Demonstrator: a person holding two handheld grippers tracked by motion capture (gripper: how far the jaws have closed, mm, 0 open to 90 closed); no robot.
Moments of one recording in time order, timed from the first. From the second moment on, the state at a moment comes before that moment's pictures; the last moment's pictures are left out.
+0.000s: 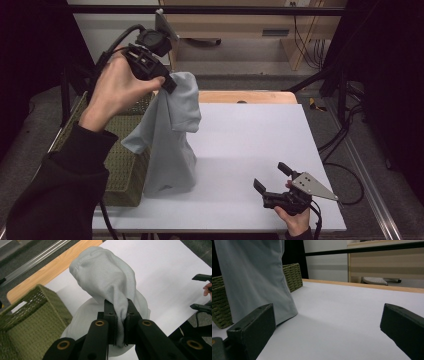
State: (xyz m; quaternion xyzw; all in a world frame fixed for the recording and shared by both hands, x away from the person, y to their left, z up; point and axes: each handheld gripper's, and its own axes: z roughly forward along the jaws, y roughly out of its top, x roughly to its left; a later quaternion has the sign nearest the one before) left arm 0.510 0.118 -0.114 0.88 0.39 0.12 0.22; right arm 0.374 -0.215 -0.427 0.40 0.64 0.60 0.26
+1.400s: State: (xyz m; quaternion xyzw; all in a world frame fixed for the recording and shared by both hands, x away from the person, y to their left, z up) left arm 0.535 0.057 -0.251 0.92 0.33 0.04 0.21; right arm 0.374 -0.217 -0.428 0.39 0.65 0.60 0.25
